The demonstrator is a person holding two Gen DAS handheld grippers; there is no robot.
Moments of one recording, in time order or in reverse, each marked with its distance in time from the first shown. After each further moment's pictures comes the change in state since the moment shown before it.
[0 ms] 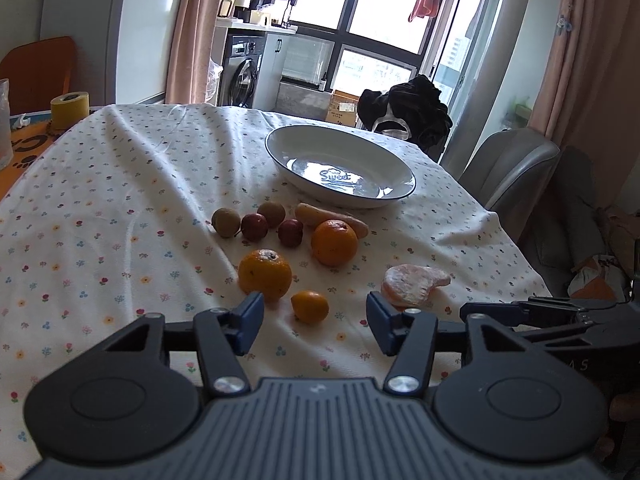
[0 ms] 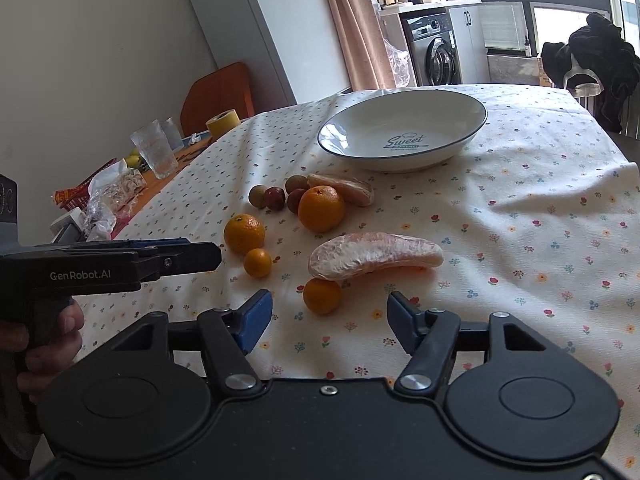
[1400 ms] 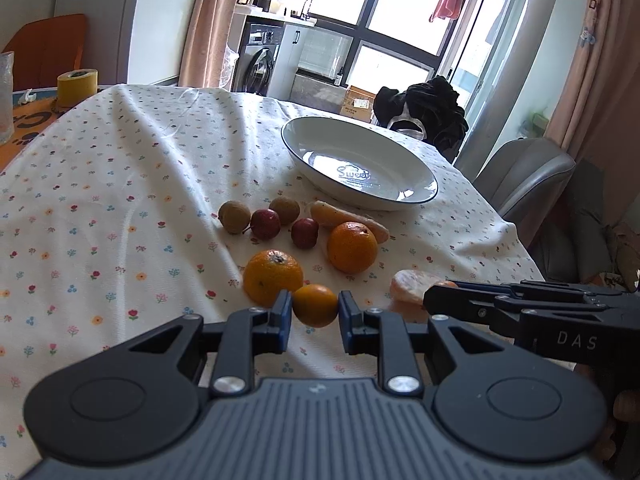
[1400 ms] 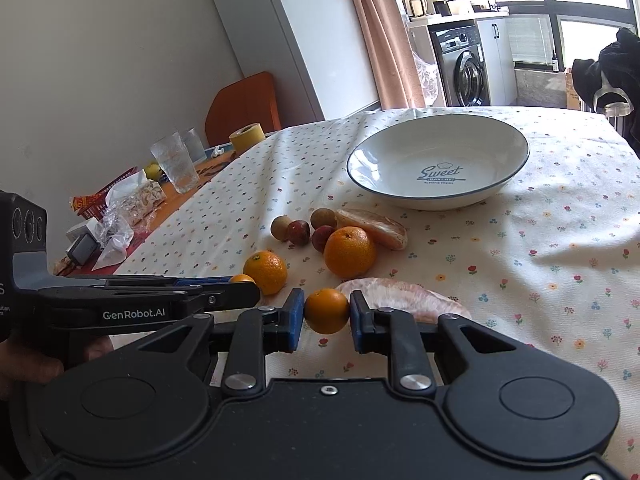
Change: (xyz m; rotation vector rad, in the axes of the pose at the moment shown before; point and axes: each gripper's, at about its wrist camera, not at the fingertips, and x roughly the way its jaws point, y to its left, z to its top) left arm 0.017 0.008 0.006 -0.070 0.013 0.023; right arm 0.017 0.006 0.030 -0.045 -0.036 0.073
